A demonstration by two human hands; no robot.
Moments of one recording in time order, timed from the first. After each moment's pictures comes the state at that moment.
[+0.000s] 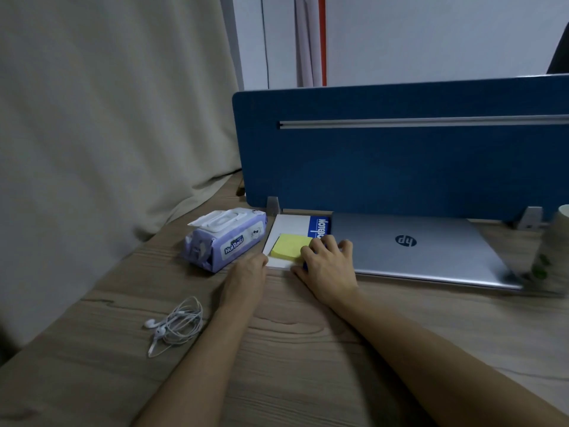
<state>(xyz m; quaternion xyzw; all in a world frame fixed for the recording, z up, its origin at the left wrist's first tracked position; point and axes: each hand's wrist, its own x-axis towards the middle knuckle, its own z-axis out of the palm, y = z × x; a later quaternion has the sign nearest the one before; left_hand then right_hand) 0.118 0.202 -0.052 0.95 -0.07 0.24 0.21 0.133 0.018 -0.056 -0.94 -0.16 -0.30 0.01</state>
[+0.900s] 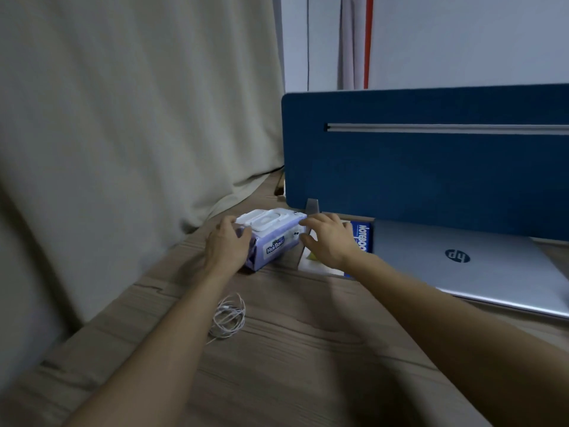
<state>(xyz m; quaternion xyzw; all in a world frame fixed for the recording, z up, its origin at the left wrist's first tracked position) 0.145 0.299 0.005 0.89 0.14 0.26 0.34 0.192 0.079 -0.003 -0.94 -0.23 -0.15 0.18</state>
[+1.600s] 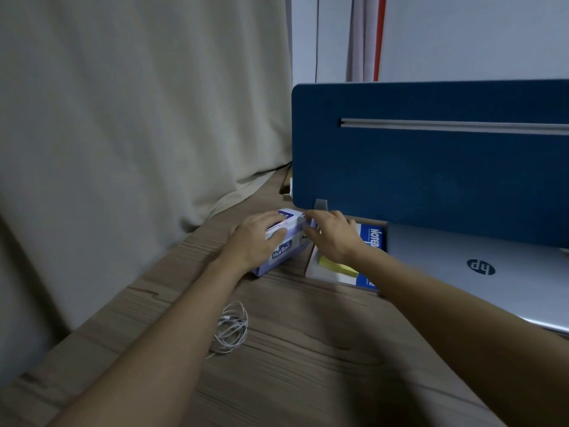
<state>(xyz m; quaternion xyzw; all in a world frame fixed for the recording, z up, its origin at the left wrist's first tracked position) 0.185 0.294 -0.006 0.93 -0.11 0.20 0.28 0.230 0.088 -0.007 -0.94 -0.23 -0.11 0.23</state>
